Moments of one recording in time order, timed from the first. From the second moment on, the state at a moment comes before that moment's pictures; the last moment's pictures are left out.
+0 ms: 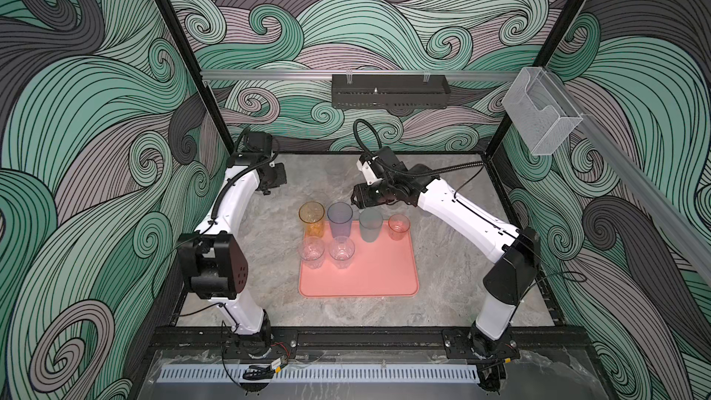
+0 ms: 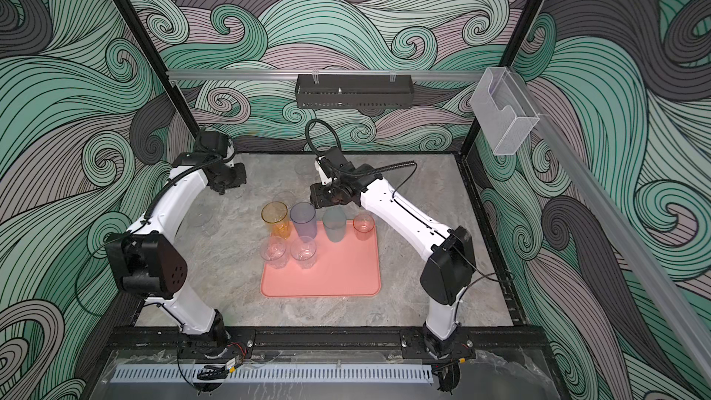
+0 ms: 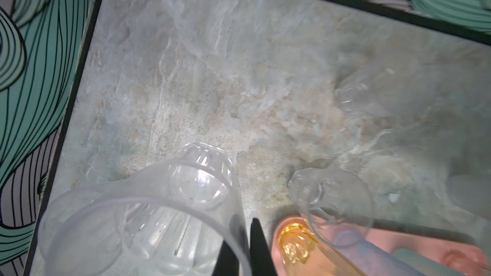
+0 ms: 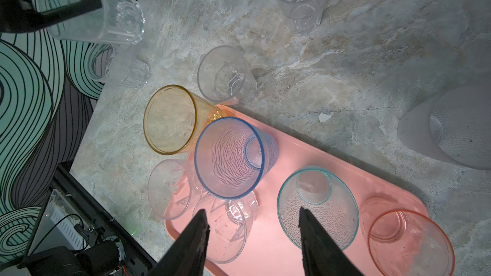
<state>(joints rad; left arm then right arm) -0.06 1.64 1.61 -0.94 -0.04 -0.21 0.74 1.80 1.78 -0.89 -0.11 0.38</state>
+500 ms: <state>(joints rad) -0.53 1.40 1.59 -1.05 -0.02 -0.21 0.73 1.52 1.63 -1.04 -0.01 0.28</state>
